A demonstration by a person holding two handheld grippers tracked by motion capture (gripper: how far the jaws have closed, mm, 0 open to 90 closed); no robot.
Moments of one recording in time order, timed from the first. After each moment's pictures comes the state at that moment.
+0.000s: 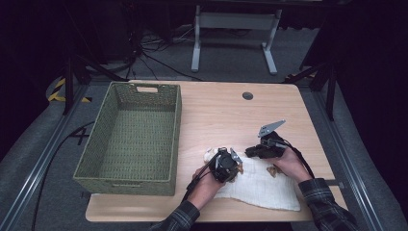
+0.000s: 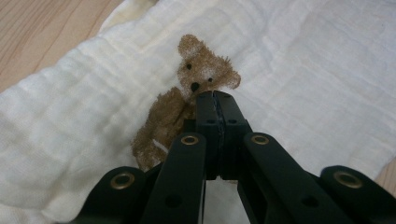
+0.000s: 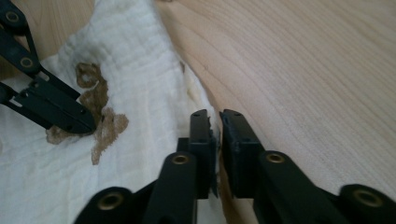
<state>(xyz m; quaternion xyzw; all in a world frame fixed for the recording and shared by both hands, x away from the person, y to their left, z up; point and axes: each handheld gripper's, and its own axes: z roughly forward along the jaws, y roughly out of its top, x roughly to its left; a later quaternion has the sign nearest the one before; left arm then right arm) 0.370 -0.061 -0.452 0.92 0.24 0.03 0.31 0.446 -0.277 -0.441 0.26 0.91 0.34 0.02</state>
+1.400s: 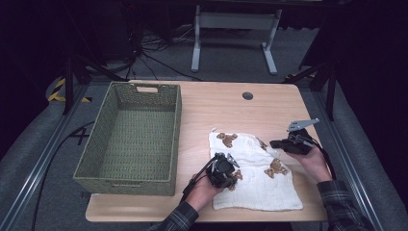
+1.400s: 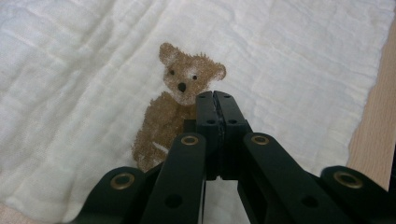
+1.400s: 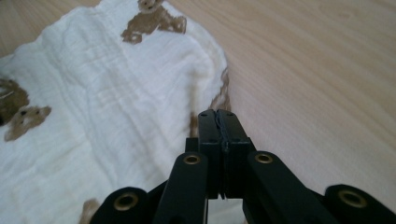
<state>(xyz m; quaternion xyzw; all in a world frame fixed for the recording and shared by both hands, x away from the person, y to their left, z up) 0.358 -0.051 -0.454 0.91 0.24 -0.03 0.32 0.437 -0.357 -0.423 0.33 0.87 0.36 0.10</state>
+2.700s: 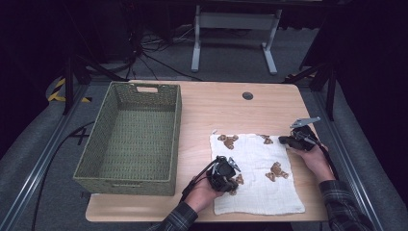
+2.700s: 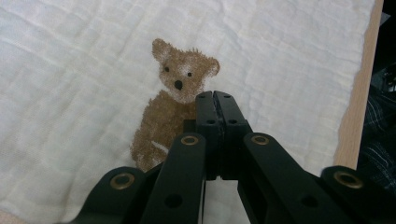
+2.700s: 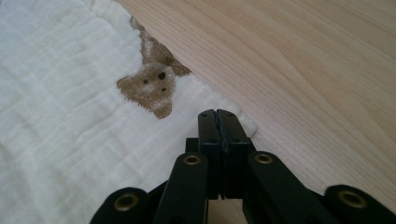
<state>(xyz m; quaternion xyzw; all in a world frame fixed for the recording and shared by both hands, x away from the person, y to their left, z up) 0.350 -0.050 -0.453 0.92 0.21 -0.06 0.31 0.466 -0.386 -0.446 0.39 0.86 0.30 0.16</state>
